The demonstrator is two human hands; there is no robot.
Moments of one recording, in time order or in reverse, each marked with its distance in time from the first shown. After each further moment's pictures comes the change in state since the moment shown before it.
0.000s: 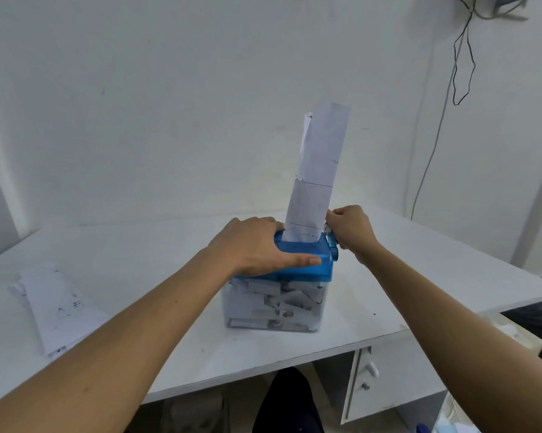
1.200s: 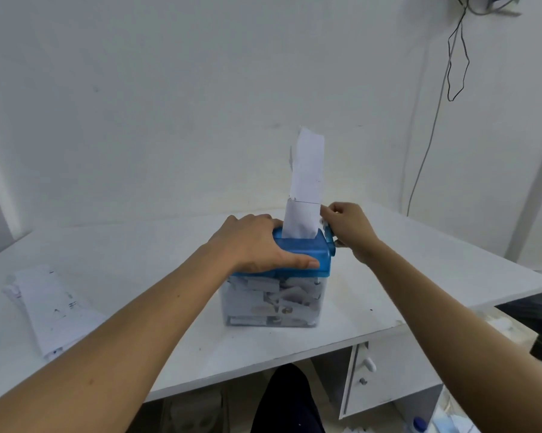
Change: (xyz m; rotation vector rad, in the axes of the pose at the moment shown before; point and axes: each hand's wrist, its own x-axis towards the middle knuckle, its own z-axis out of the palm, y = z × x) left_hand 0.002 0.001 0.001 -0.007 -0.020 0.003; right_hand 0.001 0.009 -0.006 0.064 -0.037 -0.085
